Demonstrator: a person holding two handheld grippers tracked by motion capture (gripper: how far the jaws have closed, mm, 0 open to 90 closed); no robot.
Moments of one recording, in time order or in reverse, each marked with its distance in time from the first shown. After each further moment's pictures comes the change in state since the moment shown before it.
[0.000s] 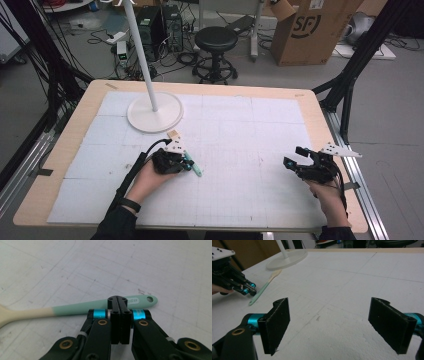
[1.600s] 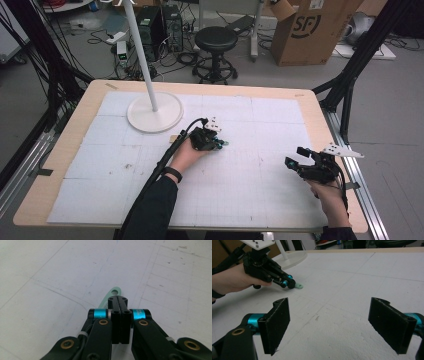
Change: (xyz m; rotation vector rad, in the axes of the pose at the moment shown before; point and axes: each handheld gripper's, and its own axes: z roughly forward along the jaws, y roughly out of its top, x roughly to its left) left arm 0.029 0.078 0.086 -0.001 0.000 0.071; right arm -0.002 -0.001 -0.003 -0.006 0.004 0.021
